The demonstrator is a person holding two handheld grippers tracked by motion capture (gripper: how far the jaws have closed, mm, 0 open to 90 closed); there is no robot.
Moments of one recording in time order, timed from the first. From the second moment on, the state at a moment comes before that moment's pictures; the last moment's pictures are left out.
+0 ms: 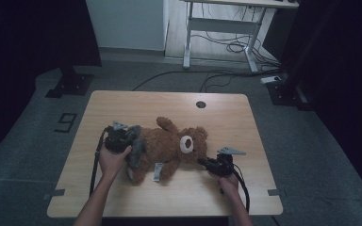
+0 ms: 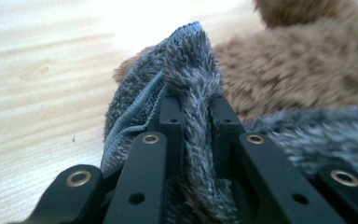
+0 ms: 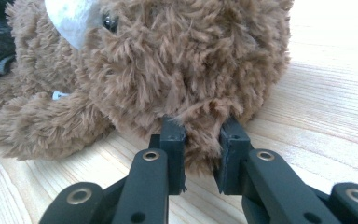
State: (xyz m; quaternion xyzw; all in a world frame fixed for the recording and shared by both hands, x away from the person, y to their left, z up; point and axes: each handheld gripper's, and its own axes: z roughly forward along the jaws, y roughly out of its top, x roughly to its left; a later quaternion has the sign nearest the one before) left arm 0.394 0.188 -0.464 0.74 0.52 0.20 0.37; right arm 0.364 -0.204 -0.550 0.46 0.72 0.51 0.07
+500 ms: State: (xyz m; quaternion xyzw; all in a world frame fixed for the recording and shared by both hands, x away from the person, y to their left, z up) left arm 0.407 0.096 -0.437 0.79 0.44 0.18 0.39; right arm 0.364 -0.204 -0.551 0.46 0.72 0.51 0.07
